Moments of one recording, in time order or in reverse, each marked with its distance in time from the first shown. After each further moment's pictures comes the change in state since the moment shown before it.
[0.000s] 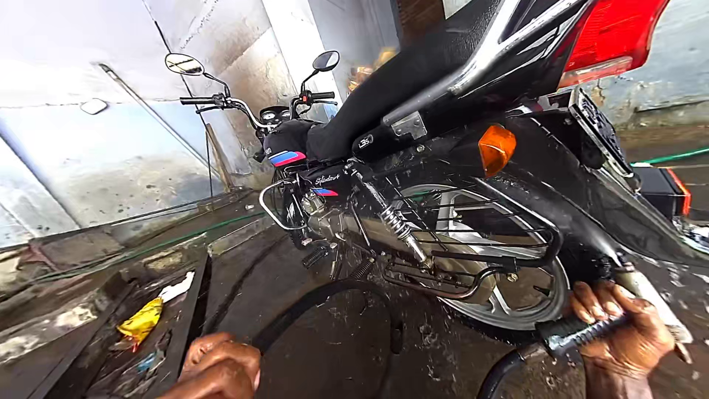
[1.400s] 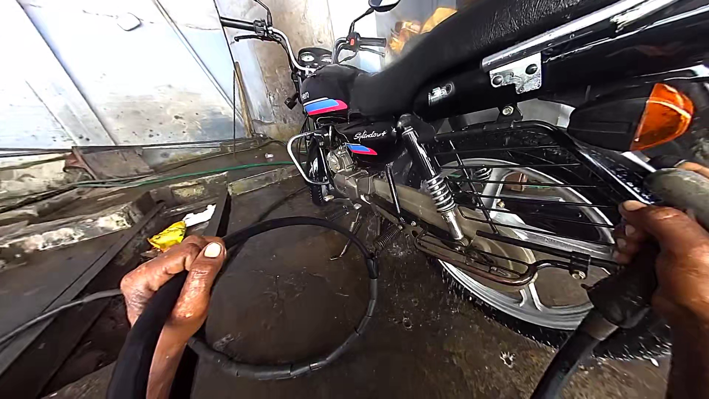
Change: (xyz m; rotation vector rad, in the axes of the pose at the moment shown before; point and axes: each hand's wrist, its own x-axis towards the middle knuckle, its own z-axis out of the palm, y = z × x) left_hand -0.080 -0.096 -0.072 0.277 0.444 -0.238; right_hand 0.051 0.015 0.143 -1.098 -0.010 -0.026
